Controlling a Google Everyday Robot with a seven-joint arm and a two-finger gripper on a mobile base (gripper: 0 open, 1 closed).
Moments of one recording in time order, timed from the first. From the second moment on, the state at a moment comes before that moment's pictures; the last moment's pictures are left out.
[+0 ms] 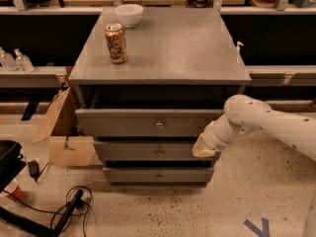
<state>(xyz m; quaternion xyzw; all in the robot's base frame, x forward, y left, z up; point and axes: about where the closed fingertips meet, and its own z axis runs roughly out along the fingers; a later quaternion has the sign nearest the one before) 0.582 -0.160 0.569 -0.68 0.70 0.10 0.19</state>
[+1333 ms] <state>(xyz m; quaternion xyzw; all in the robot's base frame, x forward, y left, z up) 0.671 -0.189 0.639 -0.67 0.71 0.05 0.23</state>
